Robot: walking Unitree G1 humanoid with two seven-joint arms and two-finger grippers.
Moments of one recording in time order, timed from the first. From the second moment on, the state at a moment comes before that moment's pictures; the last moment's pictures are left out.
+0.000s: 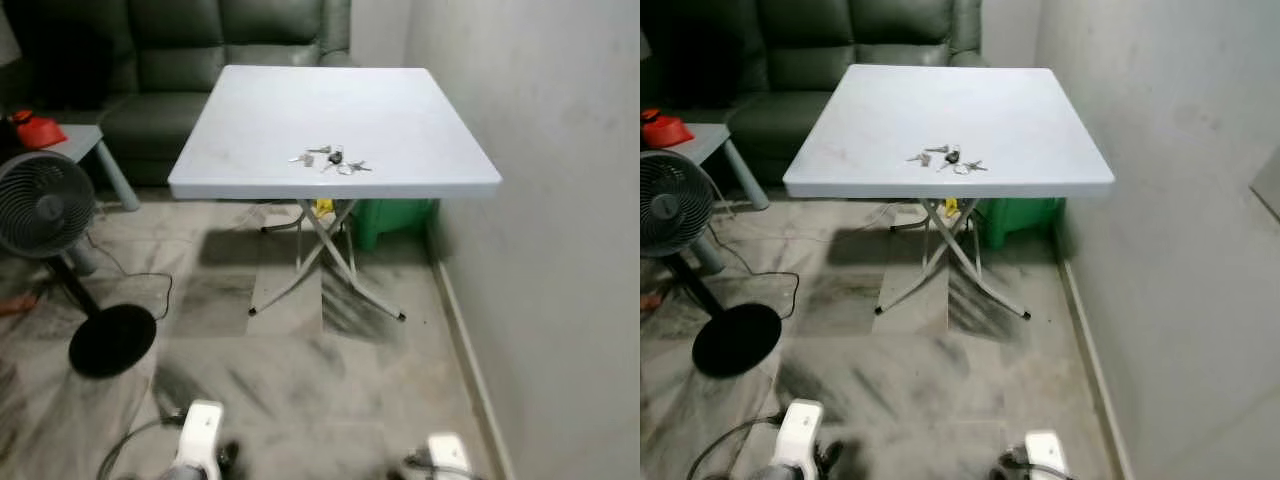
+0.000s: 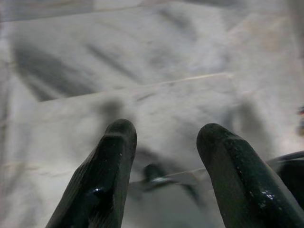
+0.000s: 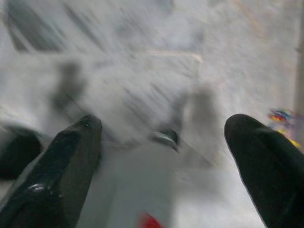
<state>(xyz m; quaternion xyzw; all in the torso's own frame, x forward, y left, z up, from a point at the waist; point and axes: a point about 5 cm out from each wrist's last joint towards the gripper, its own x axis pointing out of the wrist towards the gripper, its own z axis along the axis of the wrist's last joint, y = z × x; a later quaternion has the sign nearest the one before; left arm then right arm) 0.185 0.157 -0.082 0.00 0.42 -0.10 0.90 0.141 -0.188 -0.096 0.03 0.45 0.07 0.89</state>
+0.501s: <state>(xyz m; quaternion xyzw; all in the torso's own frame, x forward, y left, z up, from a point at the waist) 0.187 0.156 -0.081 0.00 0.42 -0.10 0.90 0.141 -0.187 -0.096 0.03 0.45 0.07 0.89</state>
